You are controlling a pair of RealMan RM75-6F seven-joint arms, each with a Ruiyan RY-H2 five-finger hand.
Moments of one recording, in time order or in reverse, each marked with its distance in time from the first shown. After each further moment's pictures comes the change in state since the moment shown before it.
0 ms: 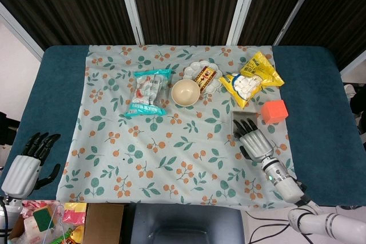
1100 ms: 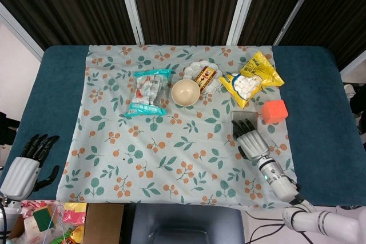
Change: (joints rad) left arm 0.012 0.006 0.009 -0.005 0.006 0.007 0.003; right arm 0.032 -0.048 -0.029 0.035 0.076 0.000 -0.073
